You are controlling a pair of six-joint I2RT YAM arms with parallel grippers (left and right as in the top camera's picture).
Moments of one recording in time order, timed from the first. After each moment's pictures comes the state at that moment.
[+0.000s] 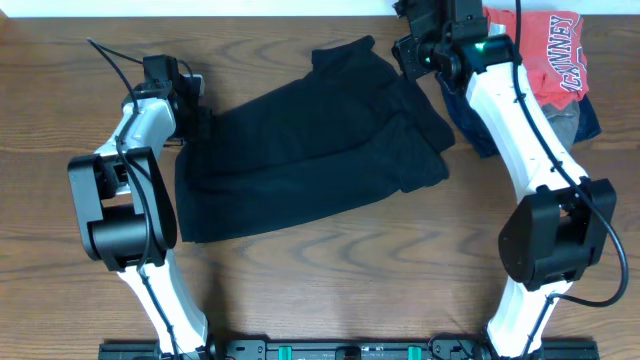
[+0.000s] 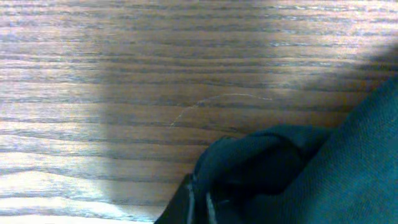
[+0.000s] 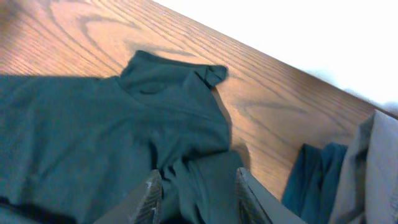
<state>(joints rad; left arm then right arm) 0.14 2.12 1.46 -0.55 0.07 0.14 0.23 2.01 1.84 -0.62 -0.16 -0.19</state>
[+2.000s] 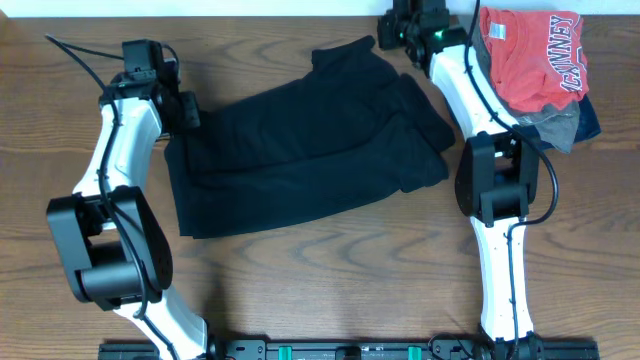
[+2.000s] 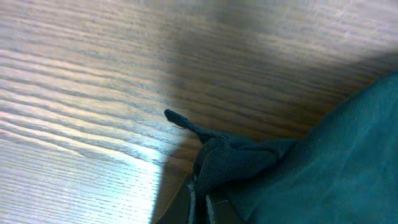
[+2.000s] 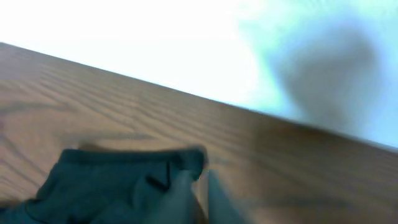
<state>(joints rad) 0.14 1.90 1.46 -0.70 0.01 -0.07 0.22 2.54 2.29 -0.40 -0.15 0.00</state>
